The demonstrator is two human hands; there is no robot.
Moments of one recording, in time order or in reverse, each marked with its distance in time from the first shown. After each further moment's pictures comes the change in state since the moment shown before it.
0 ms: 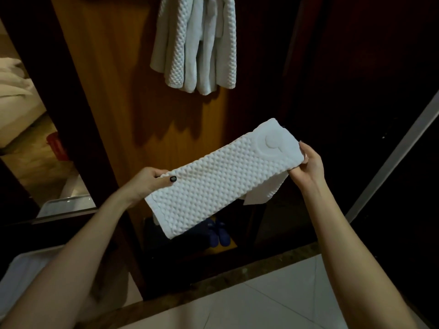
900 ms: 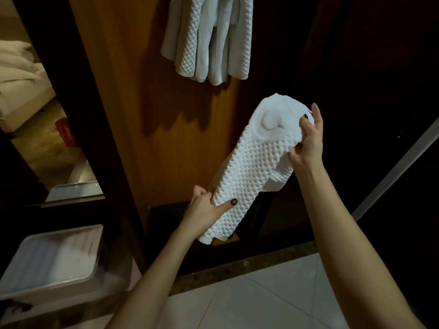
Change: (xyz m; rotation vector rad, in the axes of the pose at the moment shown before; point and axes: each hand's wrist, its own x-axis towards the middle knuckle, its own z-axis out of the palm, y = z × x) left_hand -0.020 -0.013 0.133 0.383 0.100 -0.069; right_hand 0.005 0.019 0.057 -0.282 0.016 -0.339
